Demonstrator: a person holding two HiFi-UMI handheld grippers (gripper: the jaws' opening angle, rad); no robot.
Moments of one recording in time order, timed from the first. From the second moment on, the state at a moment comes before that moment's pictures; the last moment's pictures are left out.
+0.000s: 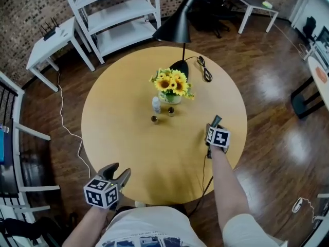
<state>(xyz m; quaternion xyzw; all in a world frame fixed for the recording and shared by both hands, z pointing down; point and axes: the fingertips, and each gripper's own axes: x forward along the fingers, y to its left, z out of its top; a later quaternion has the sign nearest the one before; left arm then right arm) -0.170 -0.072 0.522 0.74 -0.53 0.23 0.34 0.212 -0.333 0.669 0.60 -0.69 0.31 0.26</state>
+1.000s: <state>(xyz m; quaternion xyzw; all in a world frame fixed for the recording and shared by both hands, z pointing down) -0.053 -0.123 0.481 0.89 -0.31 0.22 0.26 0.107 -0.170 0.526 0.44 -0.82 0.36 0.05</state>
